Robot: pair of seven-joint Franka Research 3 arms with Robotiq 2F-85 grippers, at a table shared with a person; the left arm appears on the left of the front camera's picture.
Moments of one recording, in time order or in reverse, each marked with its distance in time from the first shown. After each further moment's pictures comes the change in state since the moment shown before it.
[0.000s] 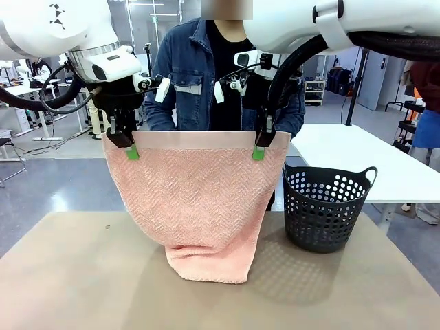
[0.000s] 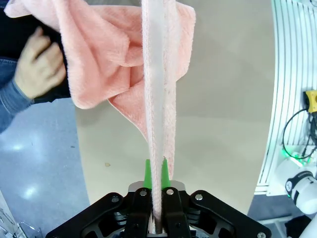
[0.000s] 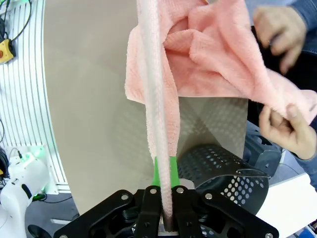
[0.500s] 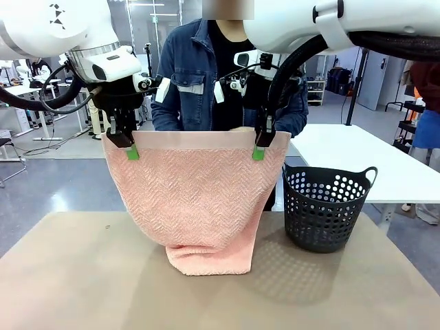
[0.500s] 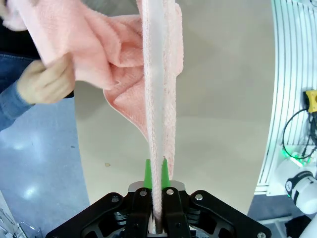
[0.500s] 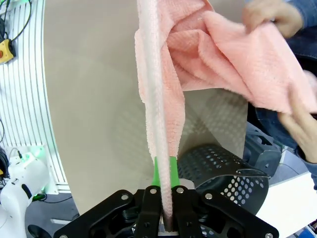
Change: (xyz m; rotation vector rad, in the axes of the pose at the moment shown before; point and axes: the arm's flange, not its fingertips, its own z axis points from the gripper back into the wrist) left arm 0.000 0.000 0.000 0.000 0.000 0.000; right arm 0.000 0.000 0.000 0.000 0.000 0.000
